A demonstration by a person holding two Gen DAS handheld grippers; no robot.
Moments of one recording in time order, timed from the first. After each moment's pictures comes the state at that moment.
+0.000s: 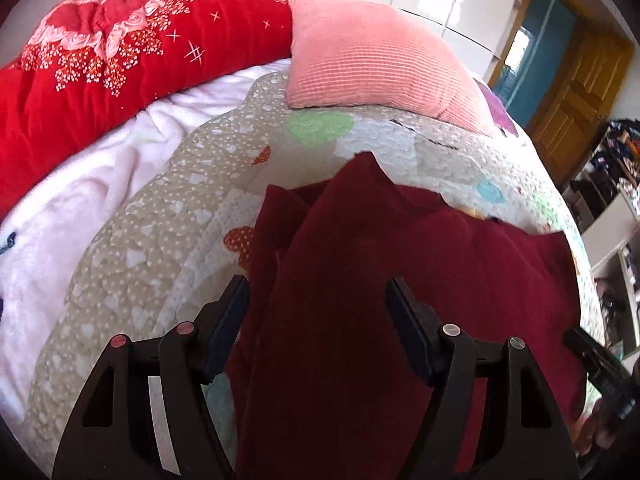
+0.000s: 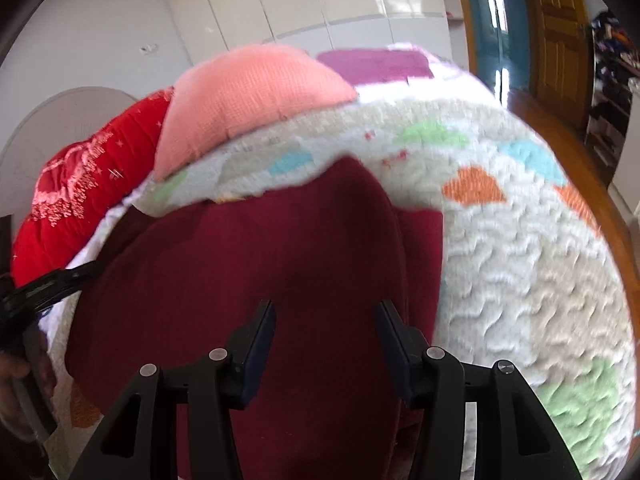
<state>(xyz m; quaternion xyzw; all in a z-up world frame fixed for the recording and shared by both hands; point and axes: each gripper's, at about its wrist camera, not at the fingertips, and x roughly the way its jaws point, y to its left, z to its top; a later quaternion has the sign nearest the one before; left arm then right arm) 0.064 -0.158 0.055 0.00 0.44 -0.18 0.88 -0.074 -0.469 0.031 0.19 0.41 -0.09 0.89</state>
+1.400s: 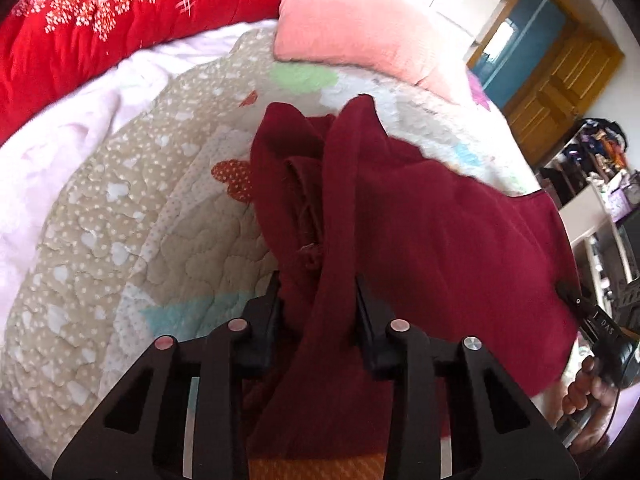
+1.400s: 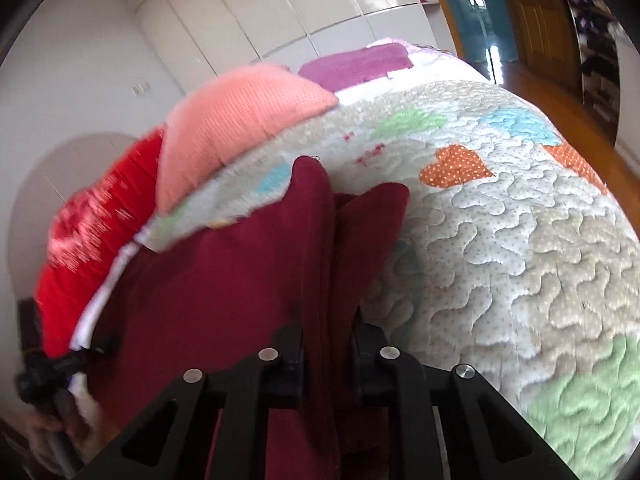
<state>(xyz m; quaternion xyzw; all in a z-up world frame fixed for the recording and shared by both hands) 0.045 -0.128 0.045 -0.05 0.49 -0.24 0.84 -0.100 -0.505 0.033 0.30 0.35 -0.07 0.89</state>
